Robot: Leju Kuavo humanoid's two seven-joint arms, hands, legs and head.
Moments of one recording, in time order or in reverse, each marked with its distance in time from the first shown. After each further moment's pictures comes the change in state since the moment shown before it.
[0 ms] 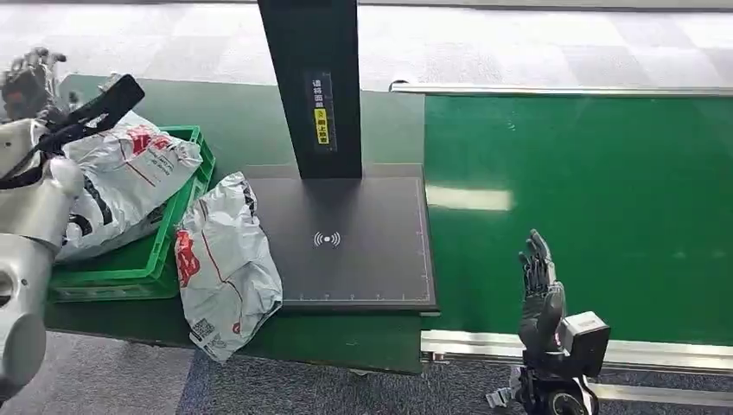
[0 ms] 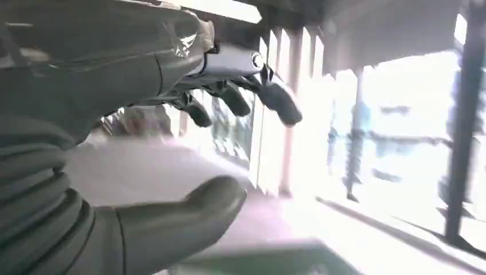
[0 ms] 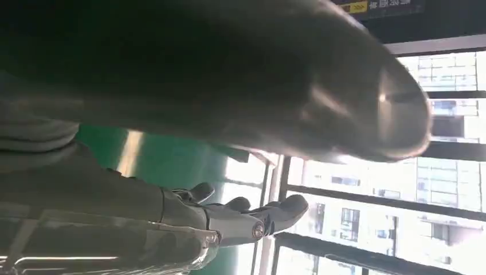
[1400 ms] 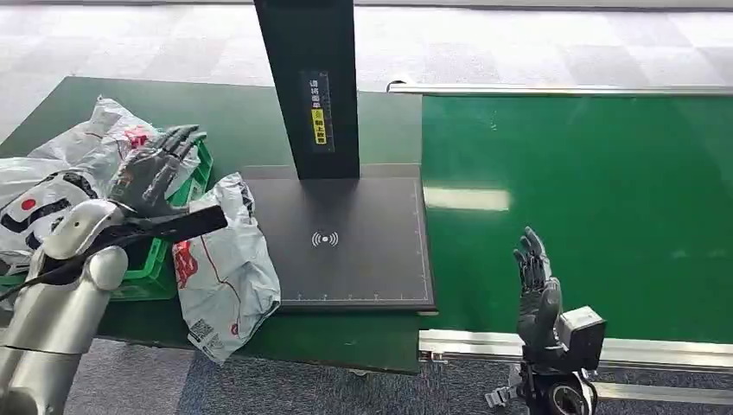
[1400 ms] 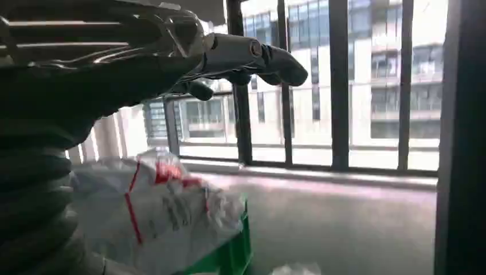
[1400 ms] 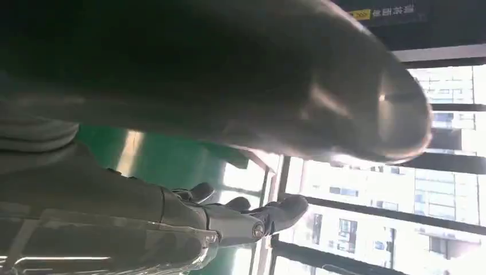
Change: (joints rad) left arm 0.494 0.047 -0.186 -0.710 0.107 -0.354 -0.211; right arm -0.038 -0.035 0.013 0.062 -0.004 0.037 -0.021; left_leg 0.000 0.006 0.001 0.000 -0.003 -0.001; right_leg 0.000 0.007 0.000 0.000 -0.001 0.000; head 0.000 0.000
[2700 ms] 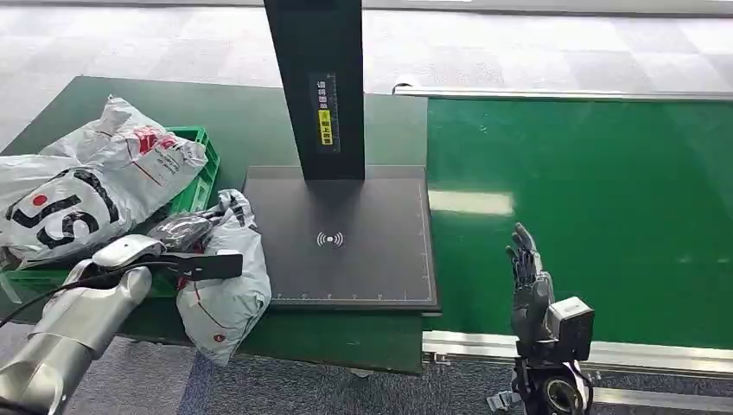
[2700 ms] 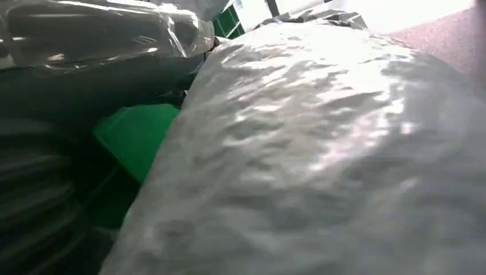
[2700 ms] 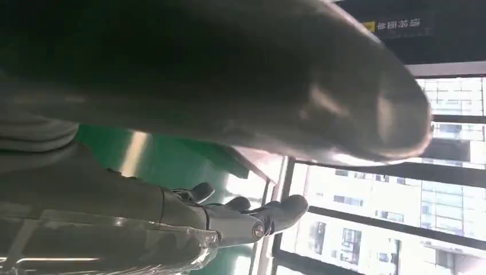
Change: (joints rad) left arm -0.072 0.011 -0.211 0.396 0.025 -0.127 -0.070; right arm -0.023 0.026 -0.006 0.007 0.034 0.002 0.033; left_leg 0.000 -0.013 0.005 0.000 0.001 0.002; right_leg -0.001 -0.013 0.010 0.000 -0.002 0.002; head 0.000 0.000
